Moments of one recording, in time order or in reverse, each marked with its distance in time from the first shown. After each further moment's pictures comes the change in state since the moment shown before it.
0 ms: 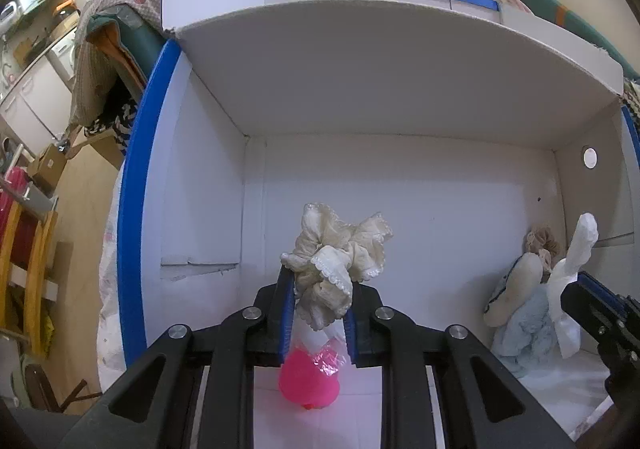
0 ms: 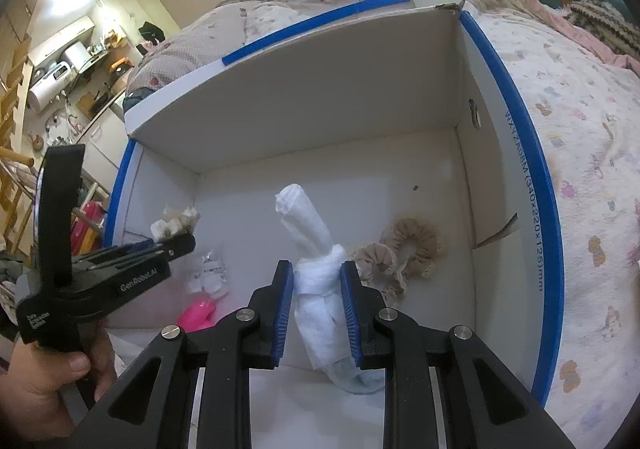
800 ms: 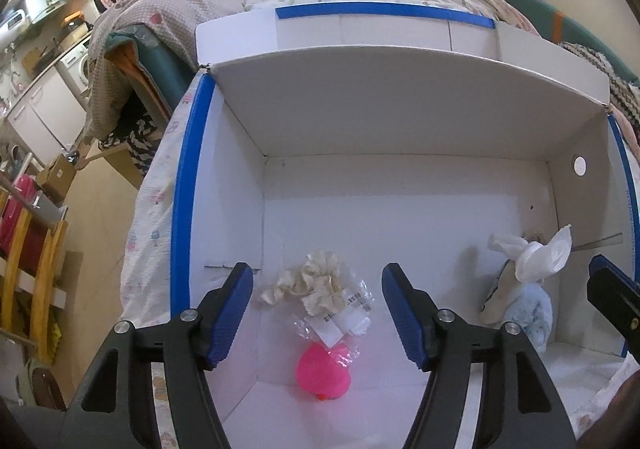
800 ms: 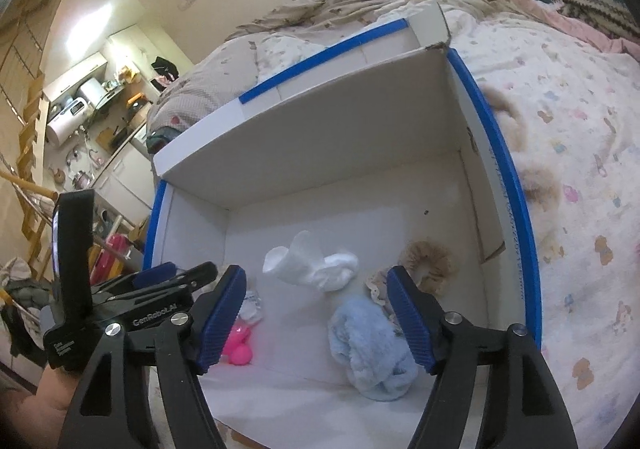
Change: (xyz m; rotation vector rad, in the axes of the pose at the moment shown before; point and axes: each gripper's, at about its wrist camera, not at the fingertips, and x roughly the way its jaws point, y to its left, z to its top) left arm -0.028 0.008 -0.002 0.007 -0.061 0.033; right arm -0.024 -0.004 0.004 0.075 -0.093 0.091
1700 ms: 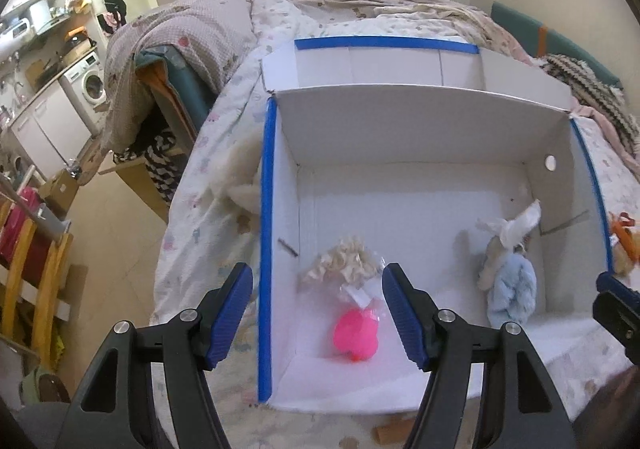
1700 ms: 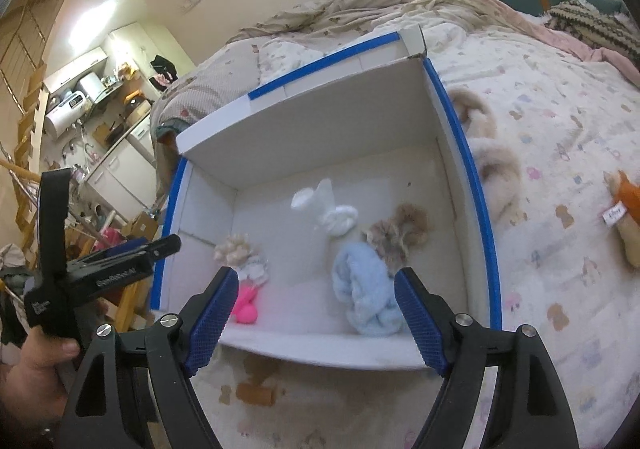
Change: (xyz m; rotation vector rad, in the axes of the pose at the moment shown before) left arm -0.059 0.038 -0.029 0.011 -0.085 -0.027; right arm -0.052 0.021 -0.045 -0.036 -0.024 -0.043
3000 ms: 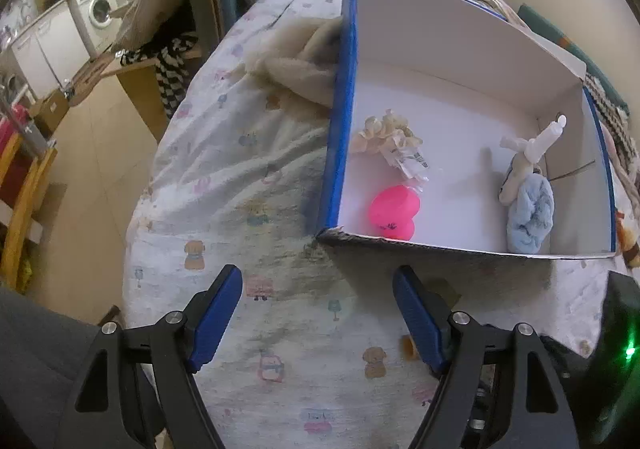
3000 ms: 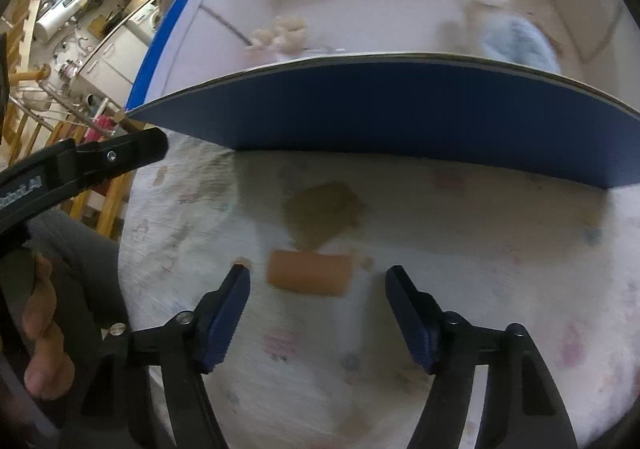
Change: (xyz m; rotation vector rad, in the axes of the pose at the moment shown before) left arm 0.013 0.050 -0.092 -0.181 0.165 -0.080; right arm 0.106 0.080 -0.118 -0.131 0.407 -0.021
